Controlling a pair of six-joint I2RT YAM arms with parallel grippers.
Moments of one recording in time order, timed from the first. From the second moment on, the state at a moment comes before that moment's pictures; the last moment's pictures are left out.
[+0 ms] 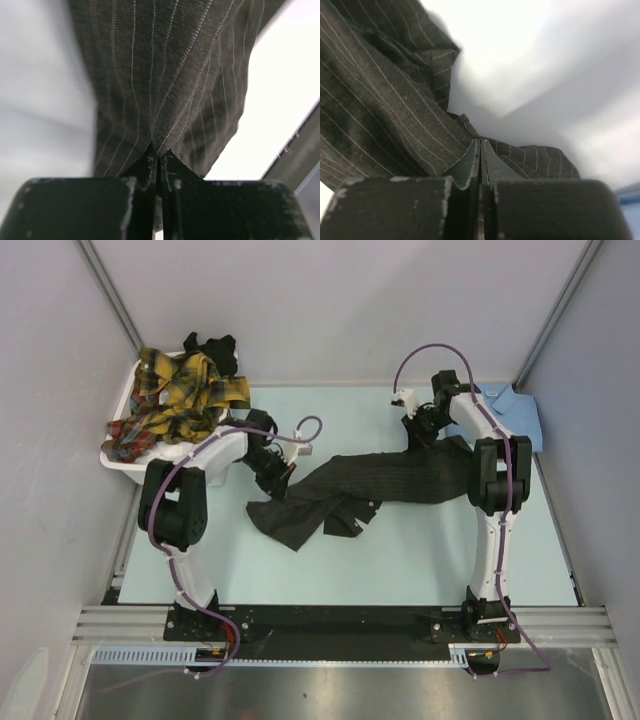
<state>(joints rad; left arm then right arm) -0.30 1.88 1.38 -0.96 0.55 0.61 0.09 2.24 1.92 -0.93 -0.52 -0.80</state>
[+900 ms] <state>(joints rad) -0.35 1.23 0.97 -1.01 0.38 0.90 -0.09 1.45 1.18 -1.34 -0.57 -1.09</state>
